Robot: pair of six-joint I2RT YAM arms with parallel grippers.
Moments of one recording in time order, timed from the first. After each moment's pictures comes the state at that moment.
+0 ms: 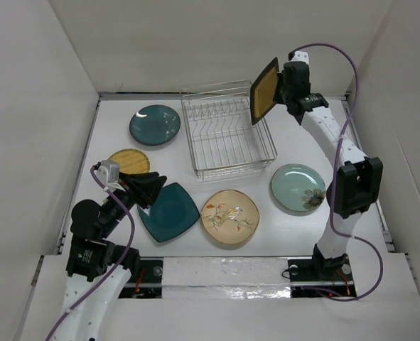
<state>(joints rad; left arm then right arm) -0.24 0.28 0.61 -0.23 0.39 -0.47 0.27 1.84 1.79 -0.38 0.28 0.27</state>
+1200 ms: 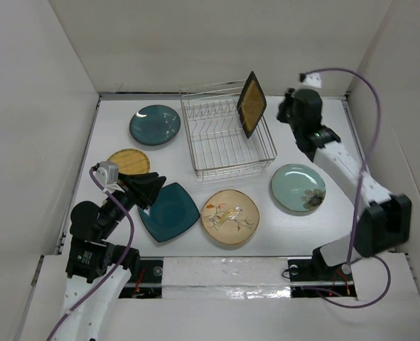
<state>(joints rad) -0.24 0.27 0.61 -0.24 0.38 -0.47 0.35 1.61 1.45 -0.15 0.33 0.24</state>
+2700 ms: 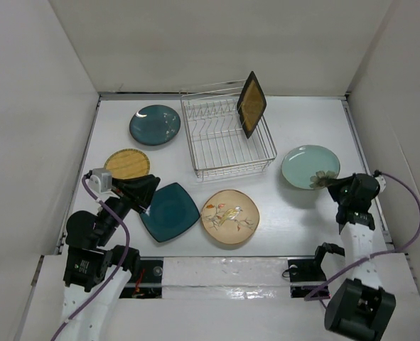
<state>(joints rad) -0.25 0.19 0.61 -0.26 0.32 -0.47 -0.39 0.81 0.32 -0.04 -0.15 0.82</state>
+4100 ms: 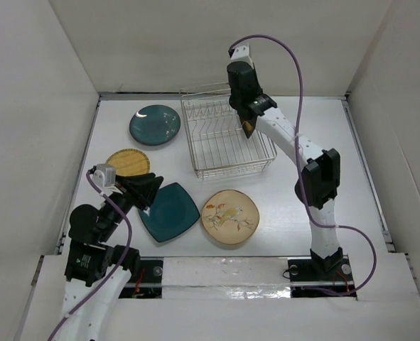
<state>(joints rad) -0.25 0.23 0.61 -0.26 0.32 -0.47 0.58 2.11 2.13 -0.24 0.86 -0.21</state>
